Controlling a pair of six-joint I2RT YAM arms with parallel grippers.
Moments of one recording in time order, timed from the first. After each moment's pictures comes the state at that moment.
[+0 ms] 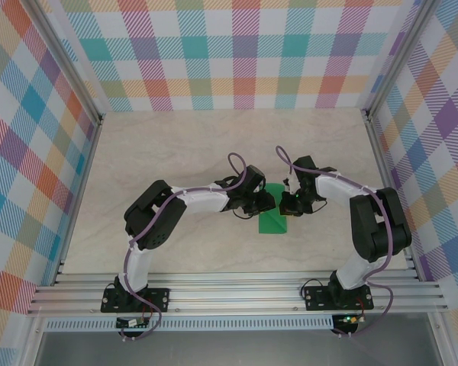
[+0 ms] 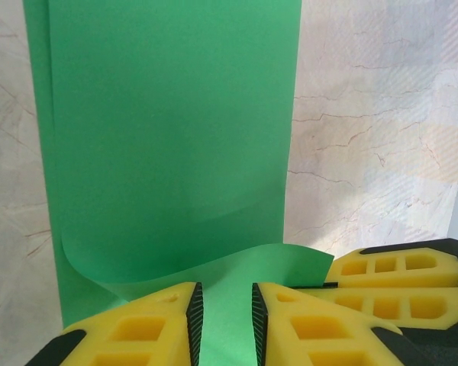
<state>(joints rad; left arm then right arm) -0.85 2.05 1.32 -0.13 0.30 -1.02 0.30 1.66 0.96 -0.73 -0.37 0.26</state>
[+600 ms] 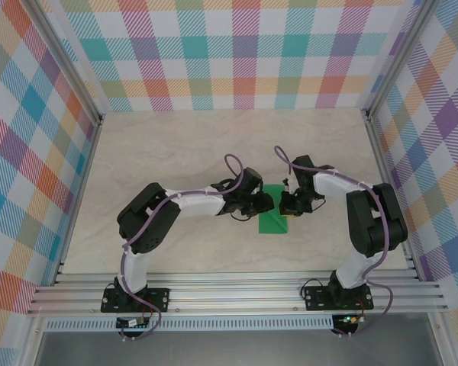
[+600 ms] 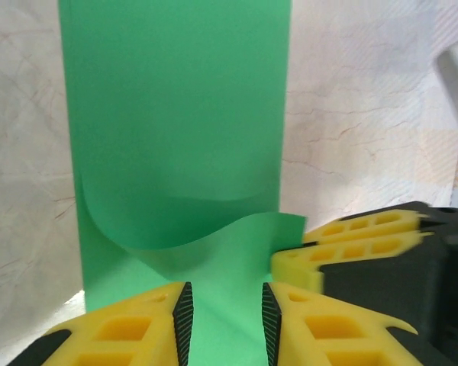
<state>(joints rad) -0.86 1.98 1.24 -0.08 0.25 -1.02 0.30 1.71 0.99 -0.74 -0.36 0.26</state>
